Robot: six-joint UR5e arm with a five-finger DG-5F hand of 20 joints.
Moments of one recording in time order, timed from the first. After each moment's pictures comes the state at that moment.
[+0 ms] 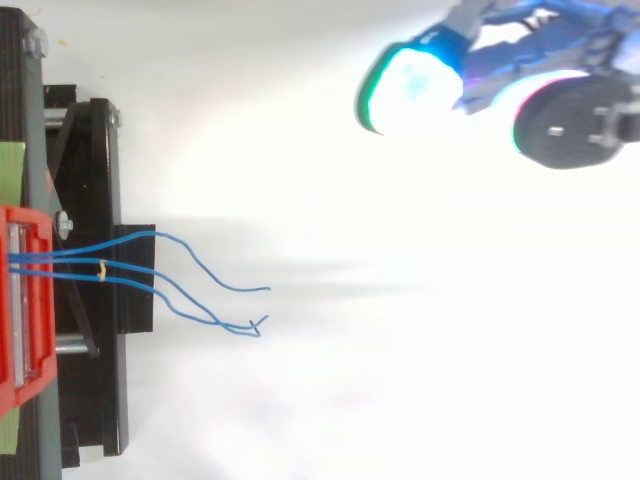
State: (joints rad) arm 0.10 -1.93 -1.59 -2.86 -1.17 -0.03
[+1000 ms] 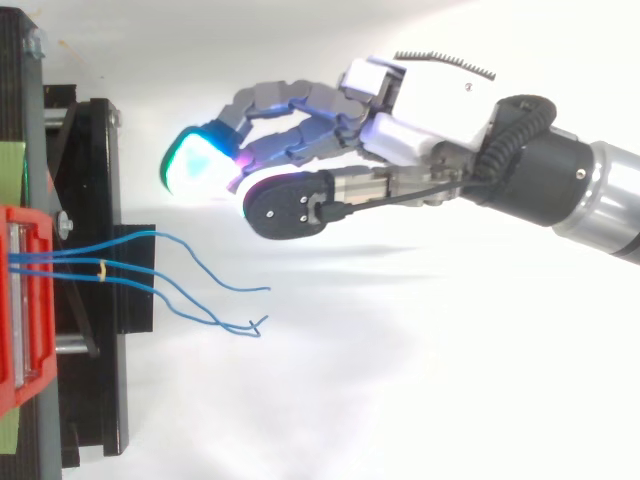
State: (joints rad) arm 0.14 -2.29 -1.38 -2.62 -1.13 -0.01
